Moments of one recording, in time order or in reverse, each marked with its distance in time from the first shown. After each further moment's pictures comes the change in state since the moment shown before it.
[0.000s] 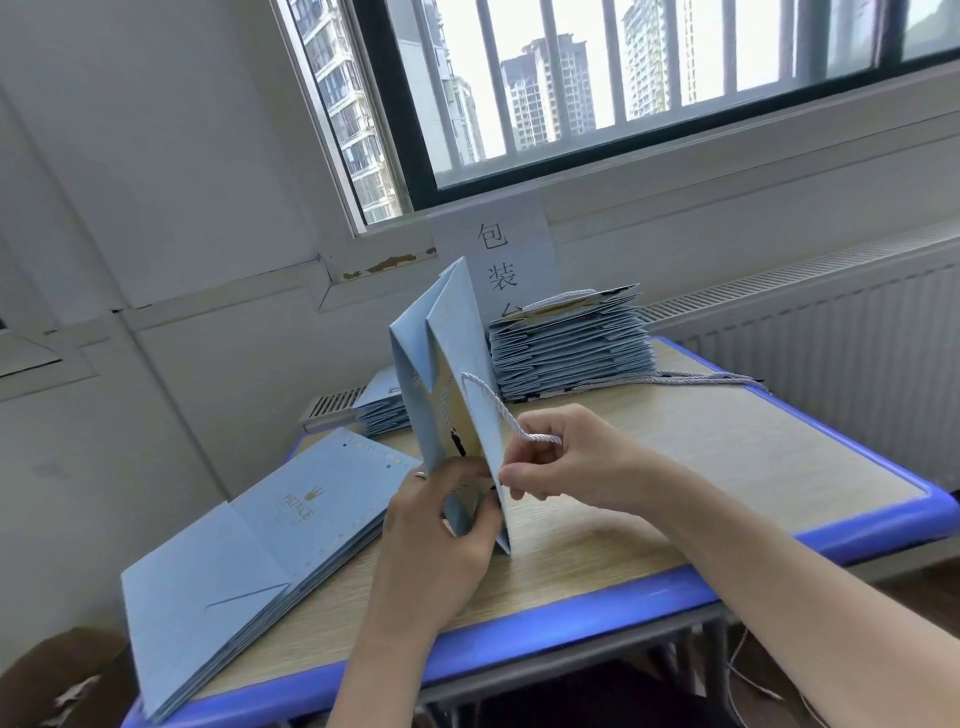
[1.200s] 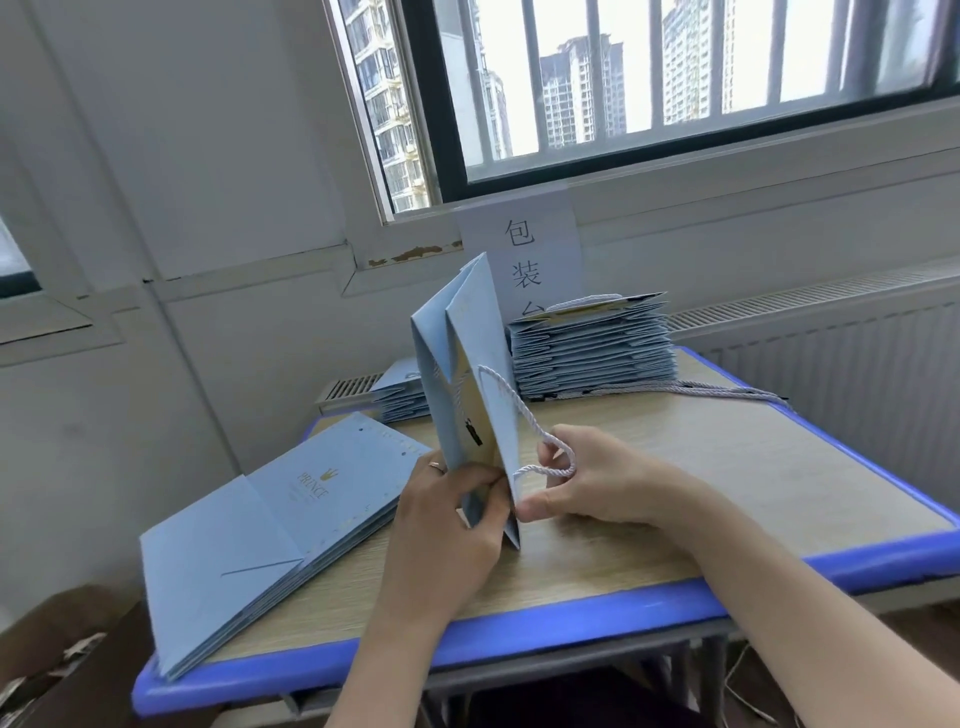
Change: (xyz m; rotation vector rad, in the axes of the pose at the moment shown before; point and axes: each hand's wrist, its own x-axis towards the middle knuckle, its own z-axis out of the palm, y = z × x) left_hand -0.002 0.004 -0.001 0.050 0.068 -0.053; right_hand 0.004 0.007 -0.001 -0.283 -0.015 0.235
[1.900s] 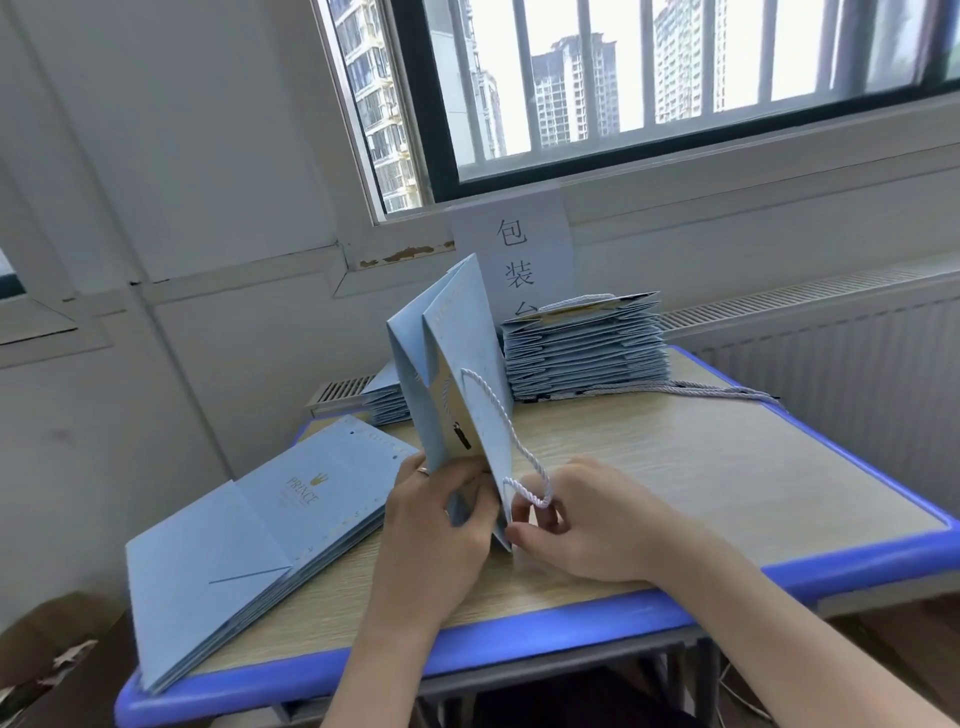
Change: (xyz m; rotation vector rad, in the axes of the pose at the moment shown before) left_hand 0.002 0.009 -0.002 -0.054 0.027 0.046; right_hand -0.026 0.001 0.017 -0.444 0.066 -0.360
